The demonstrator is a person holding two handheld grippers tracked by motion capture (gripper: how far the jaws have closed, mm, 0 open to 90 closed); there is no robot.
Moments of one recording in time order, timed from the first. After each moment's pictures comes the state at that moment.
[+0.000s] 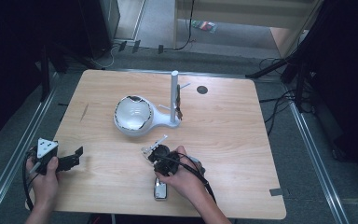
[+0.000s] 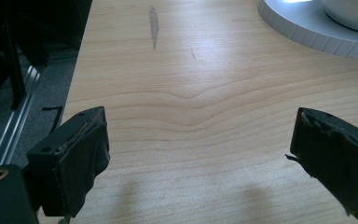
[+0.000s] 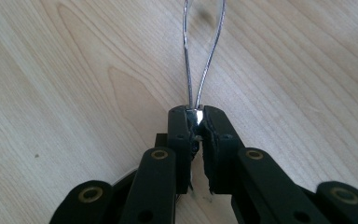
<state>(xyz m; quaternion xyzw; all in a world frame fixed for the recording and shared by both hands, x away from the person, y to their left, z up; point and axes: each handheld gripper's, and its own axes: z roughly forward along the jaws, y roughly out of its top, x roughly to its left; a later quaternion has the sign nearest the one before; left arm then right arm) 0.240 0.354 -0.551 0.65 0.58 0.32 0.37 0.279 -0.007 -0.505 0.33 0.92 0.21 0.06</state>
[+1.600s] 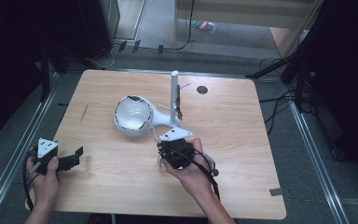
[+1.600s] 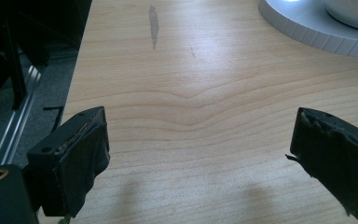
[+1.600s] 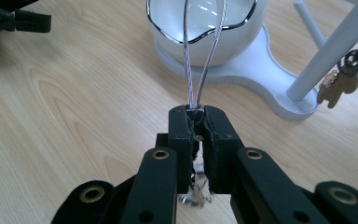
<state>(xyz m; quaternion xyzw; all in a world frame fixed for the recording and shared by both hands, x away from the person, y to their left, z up) 0.241 0.353 -0.551 0.65 0.58 0.32 0.36 0.266 -0.042 -0.441 0.35 0.84 0.38 0.16</state>
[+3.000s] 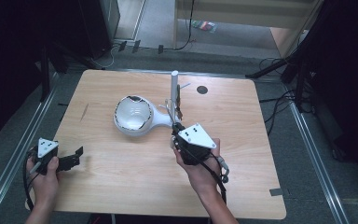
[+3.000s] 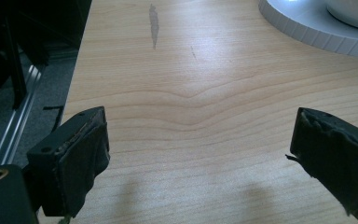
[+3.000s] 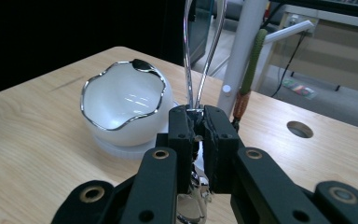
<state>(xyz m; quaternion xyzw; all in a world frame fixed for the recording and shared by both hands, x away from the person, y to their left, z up) 0.241 0.354 -0.551 0.66 0.58 0.32 0.36 0.256 -0.072 -0.420 0.38 0.72 0.48 0.32</state>
